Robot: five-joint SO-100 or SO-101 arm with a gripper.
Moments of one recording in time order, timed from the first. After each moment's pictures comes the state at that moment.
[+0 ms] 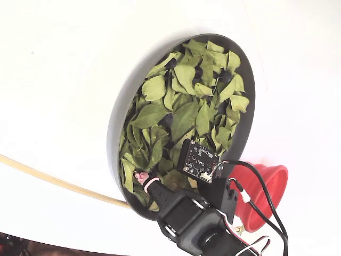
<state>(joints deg) 12.3 85.1 136.9 -12.0 -89.9</state>
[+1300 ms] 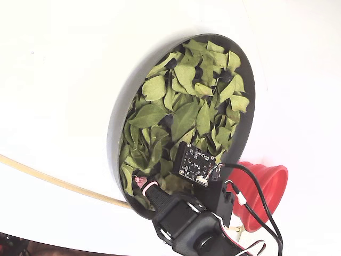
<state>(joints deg) 12.2 85.4 139.7 -14.7 -90.6</state>
